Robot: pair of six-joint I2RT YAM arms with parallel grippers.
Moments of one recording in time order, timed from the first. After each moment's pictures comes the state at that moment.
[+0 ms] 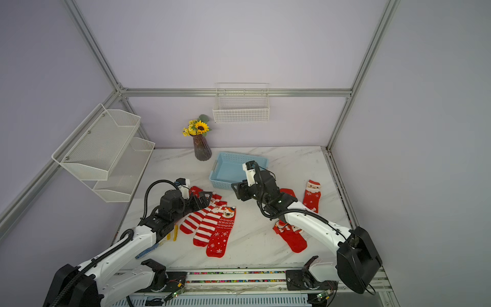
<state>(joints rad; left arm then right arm) -0.40 1.03 0.54 -0.03 0.08 -0.68 0.73 1.38 0.97 -0.02 -0.08 0.38</state>
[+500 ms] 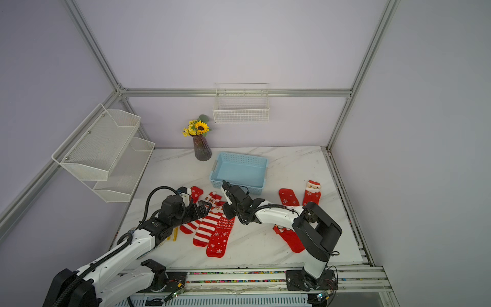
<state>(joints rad) -0.40 1.00 0.49 -0.16 0.16 -0.74 0.86 1.74 1.03 -0.07 -0.01 0.31</state>
